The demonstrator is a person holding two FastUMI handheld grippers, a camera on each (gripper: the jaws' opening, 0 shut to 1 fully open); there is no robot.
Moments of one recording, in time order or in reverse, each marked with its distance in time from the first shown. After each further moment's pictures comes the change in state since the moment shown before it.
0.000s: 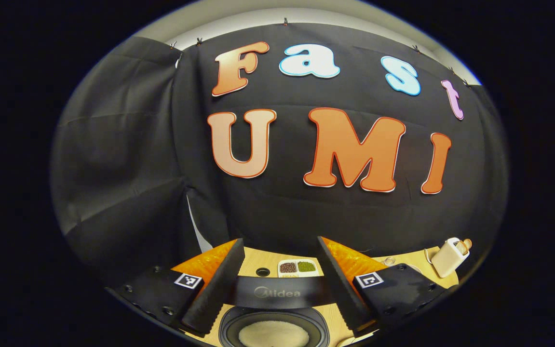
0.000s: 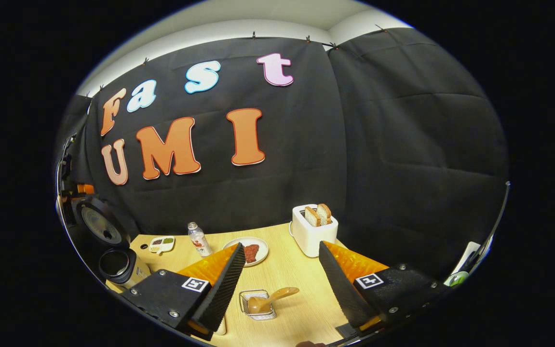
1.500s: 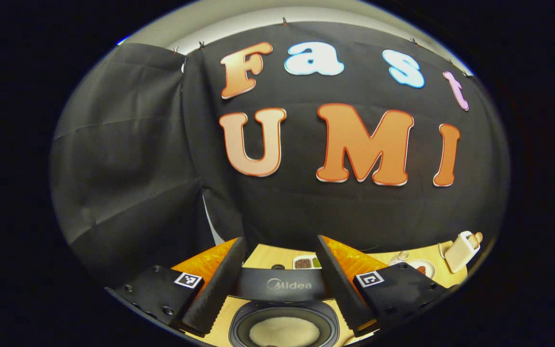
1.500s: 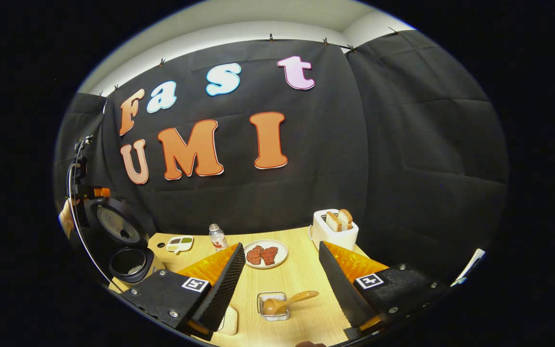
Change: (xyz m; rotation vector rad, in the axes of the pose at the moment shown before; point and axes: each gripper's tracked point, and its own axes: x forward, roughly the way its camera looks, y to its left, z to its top) left arm -0.010 0.008 -0.022 0.029 0.011 0.086; right arm -0.005 0.032 0.012 -0.029 -0.014 0.120
